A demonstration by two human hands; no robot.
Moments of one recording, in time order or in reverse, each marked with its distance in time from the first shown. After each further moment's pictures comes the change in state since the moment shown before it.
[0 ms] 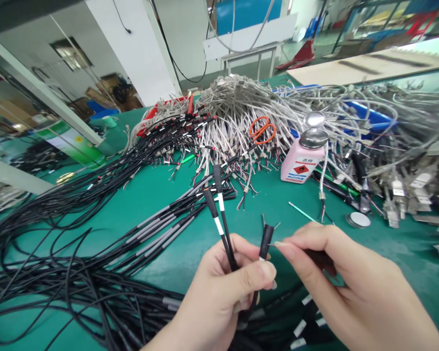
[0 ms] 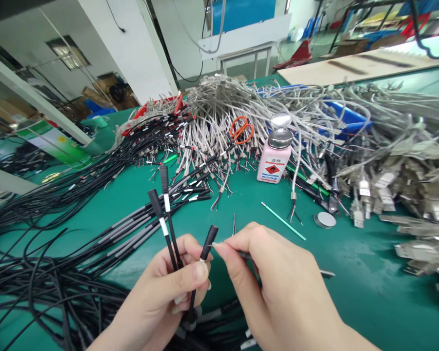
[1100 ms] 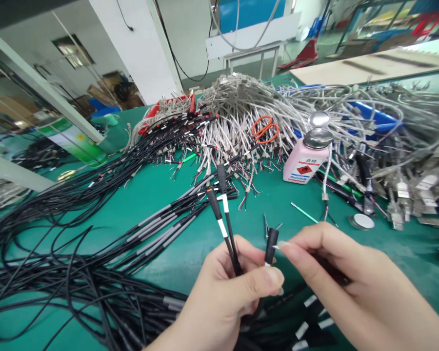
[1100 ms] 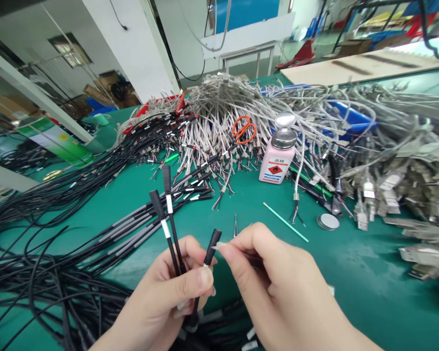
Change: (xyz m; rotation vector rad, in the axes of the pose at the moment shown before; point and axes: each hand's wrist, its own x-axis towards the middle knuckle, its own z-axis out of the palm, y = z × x) left_hand -0.001 -0.003 -0.001 0.006 -0.026 0.007; right_hand -0.001 0.002 -0.002 0.110 -0.104 0.120
